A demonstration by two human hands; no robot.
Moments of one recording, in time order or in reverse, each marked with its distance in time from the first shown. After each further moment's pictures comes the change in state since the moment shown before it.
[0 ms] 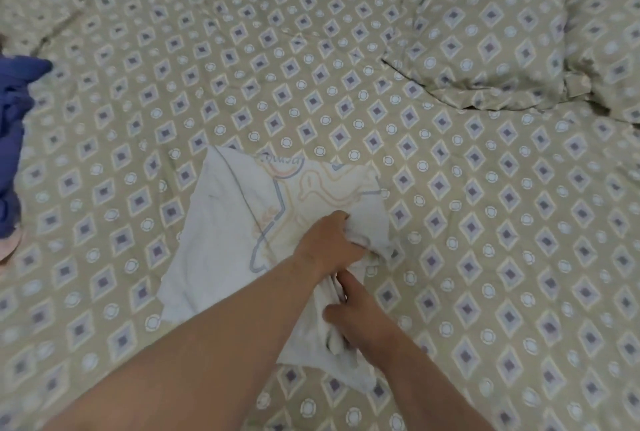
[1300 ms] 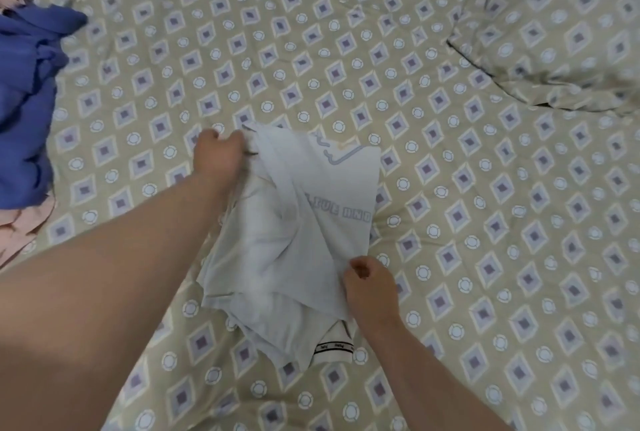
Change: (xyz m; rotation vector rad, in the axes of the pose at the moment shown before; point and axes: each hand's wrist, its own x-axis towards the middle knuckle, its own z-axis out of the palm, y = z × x) left_hand 0.042 -0.148 -0.199 -0.577 0.705 -0.325; right_hand 0.077 0.014 0.069 -0.184 0.544 0.056
